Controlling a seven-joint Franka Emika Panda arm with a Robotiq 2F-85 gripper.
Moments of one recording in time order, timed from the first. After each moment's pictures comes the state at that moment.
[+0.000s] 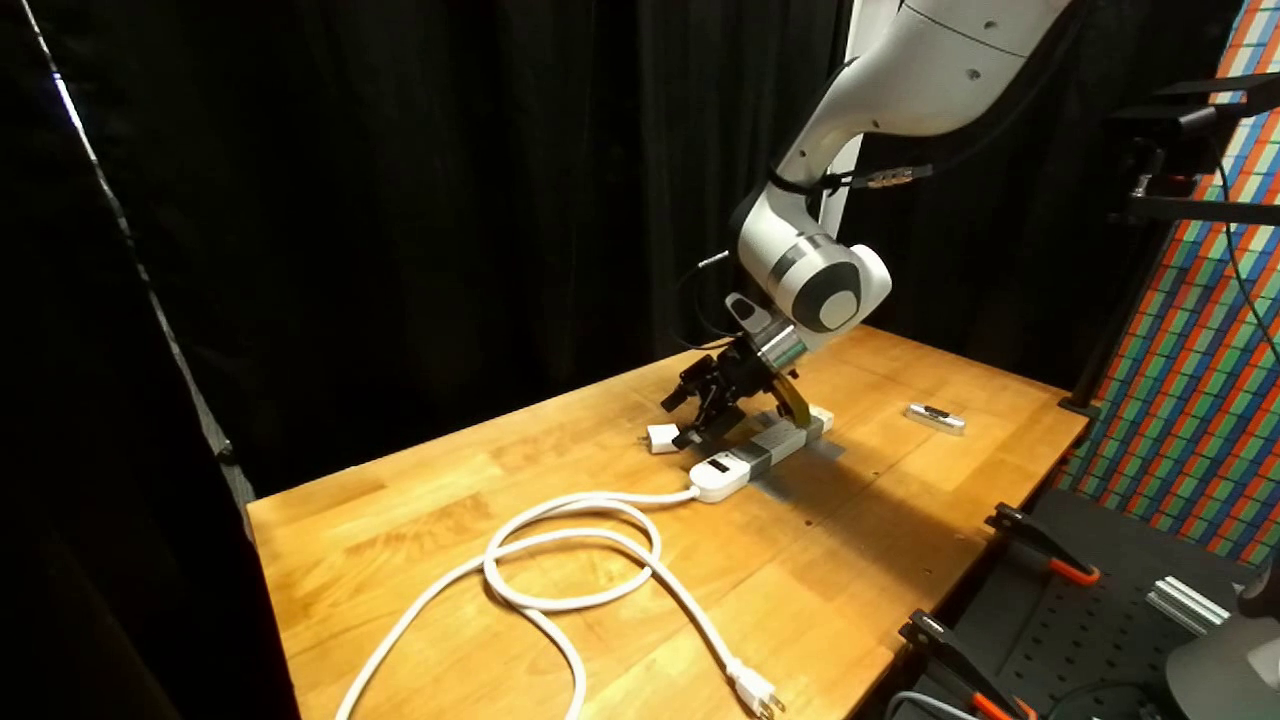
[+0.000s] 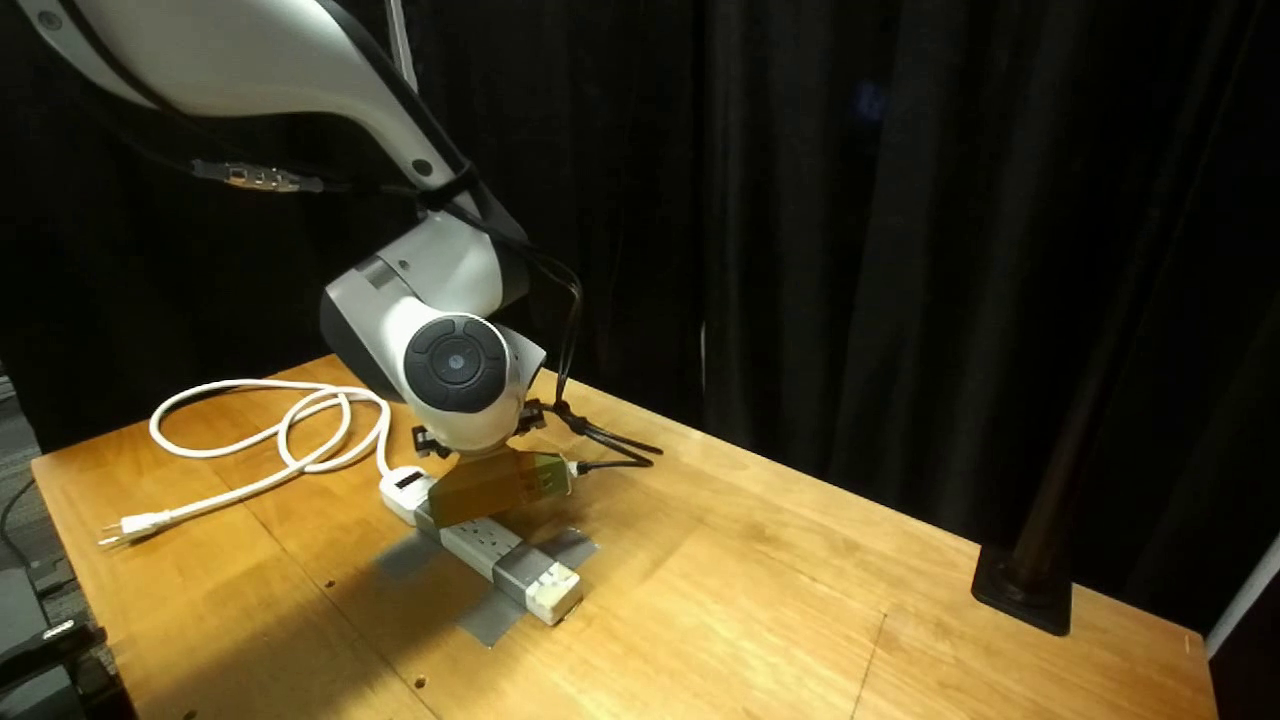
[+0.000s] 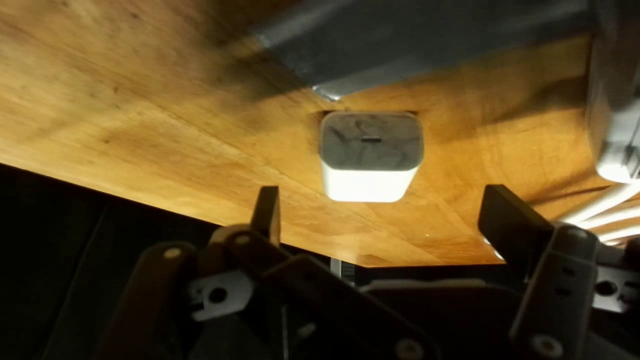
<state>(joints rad) -0.01 0.59 0.00 -2.14 1.72 2.48 -2.65</state>
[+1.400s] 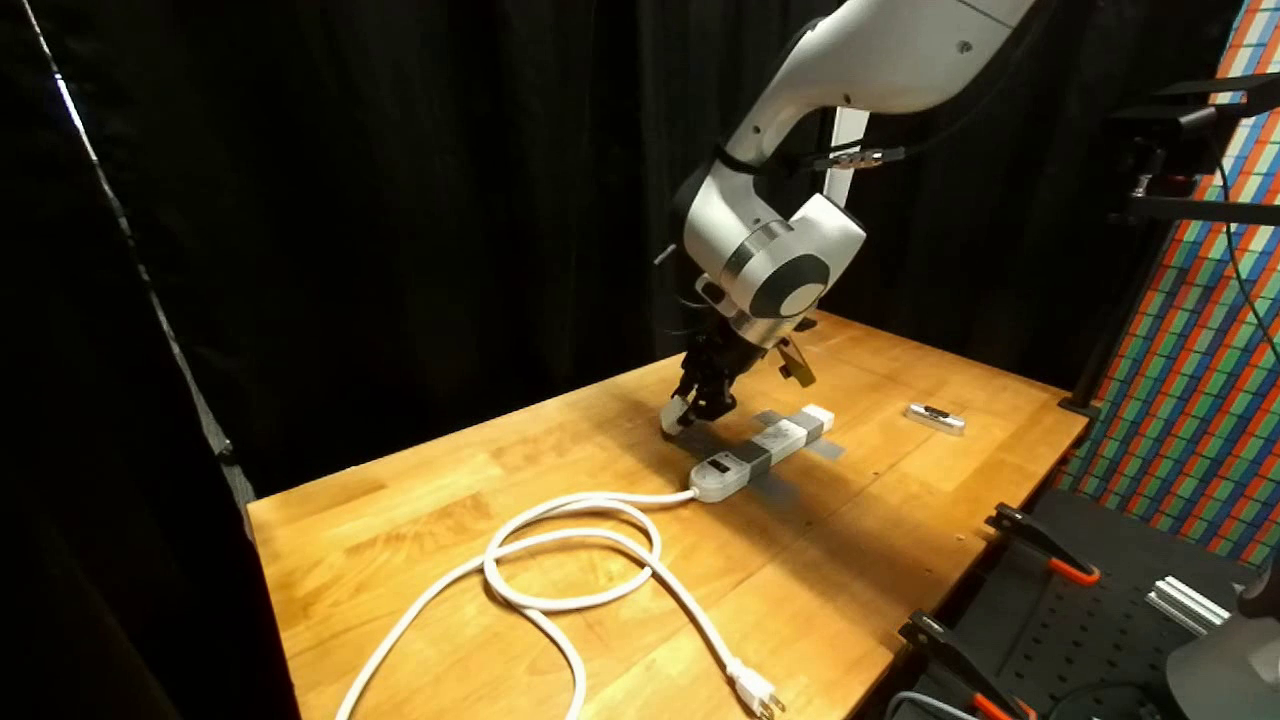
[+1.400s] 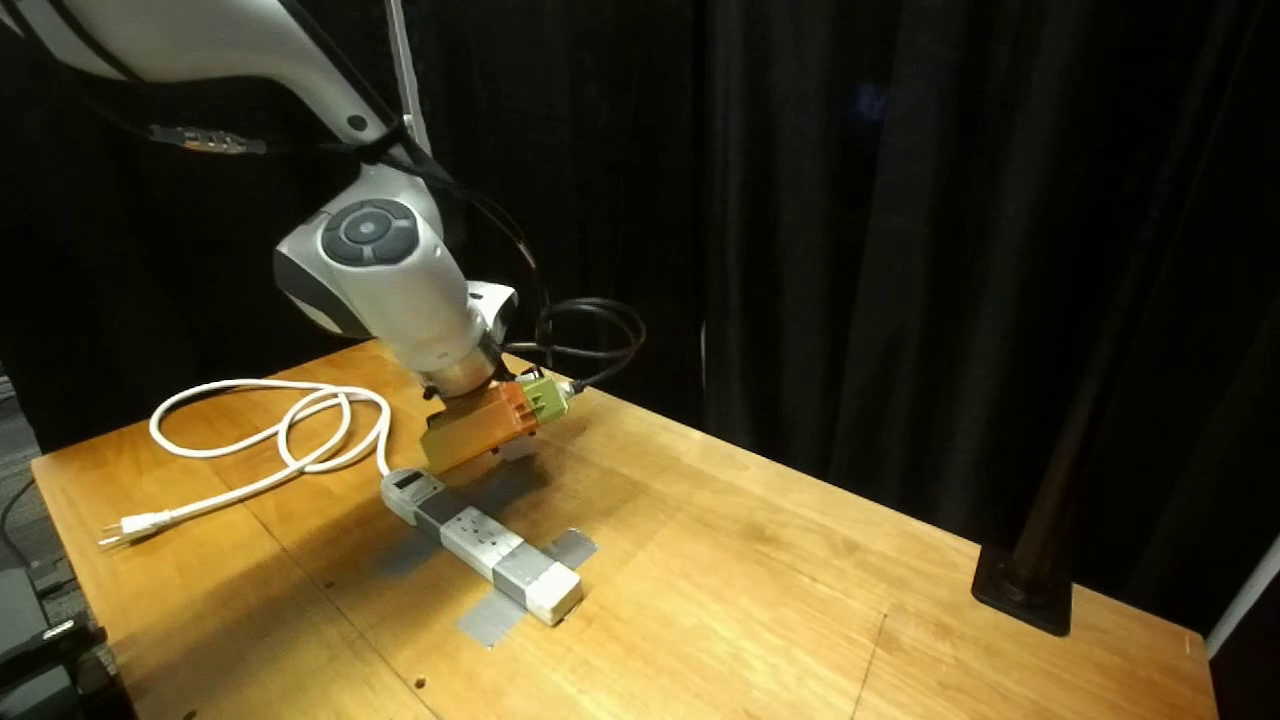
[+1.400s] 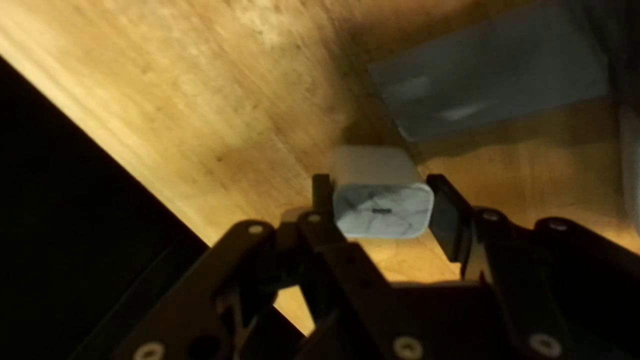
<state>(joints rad) 0.21 0.54 -0.04 -2.12 1.64 3.01 -2.57</state>
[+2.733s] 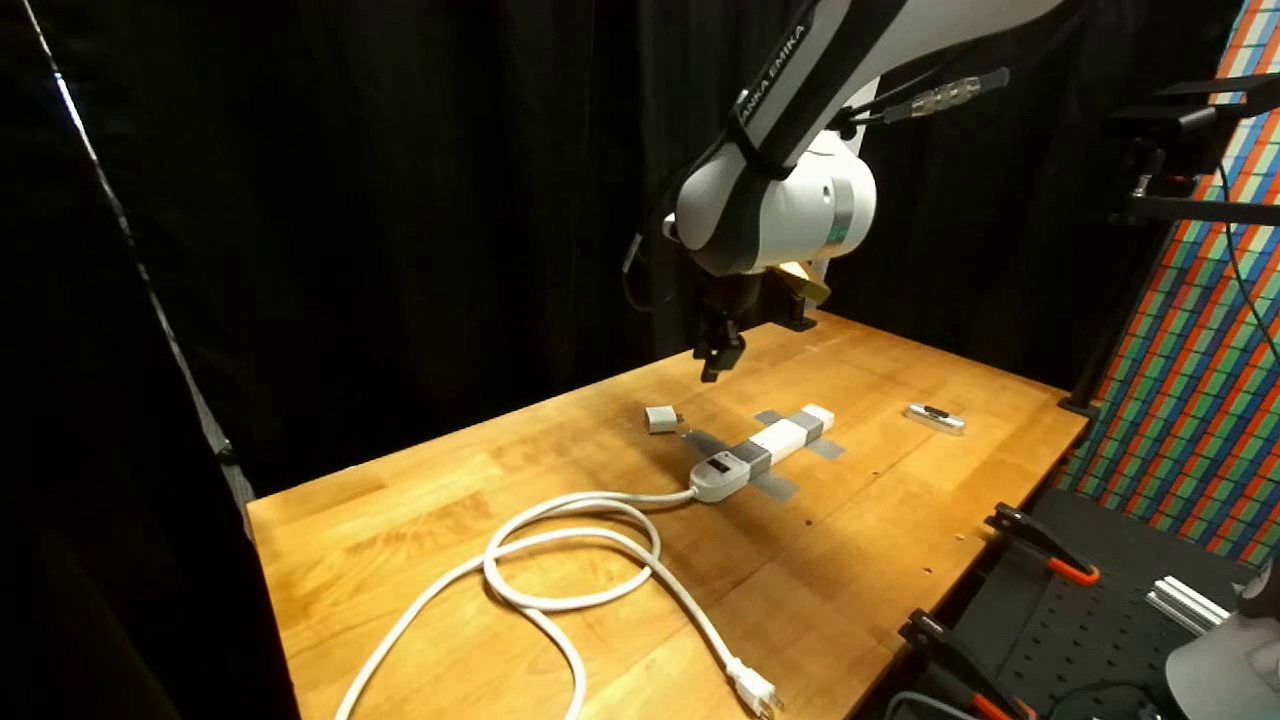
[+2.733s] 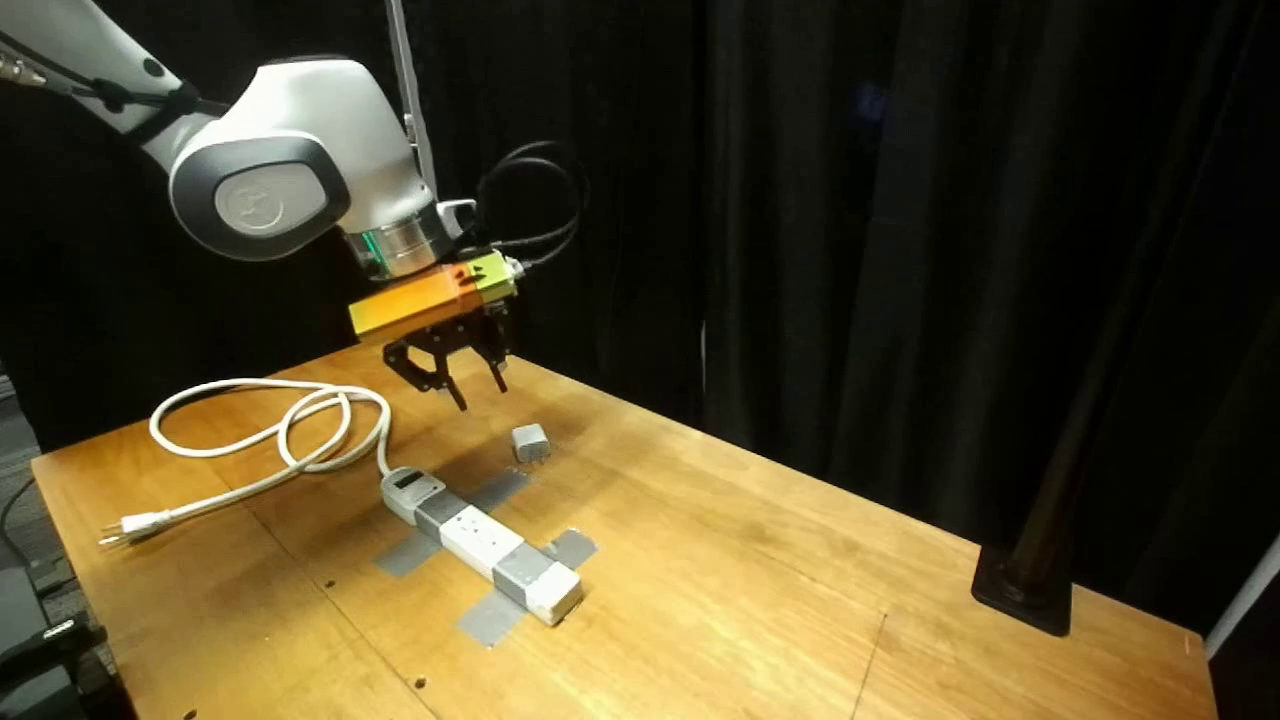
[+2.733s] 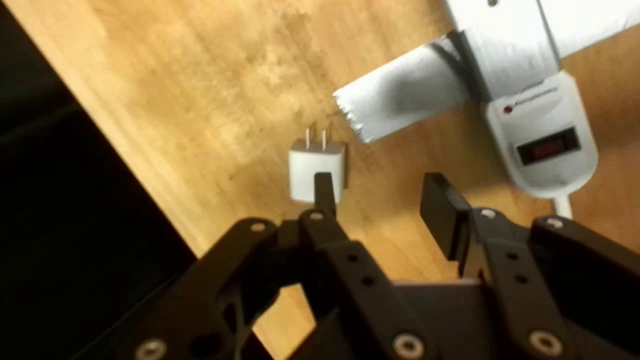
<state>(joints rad) 1.11 0.45 -0.93 -2.32 0.56 2.79 -1.33</state>
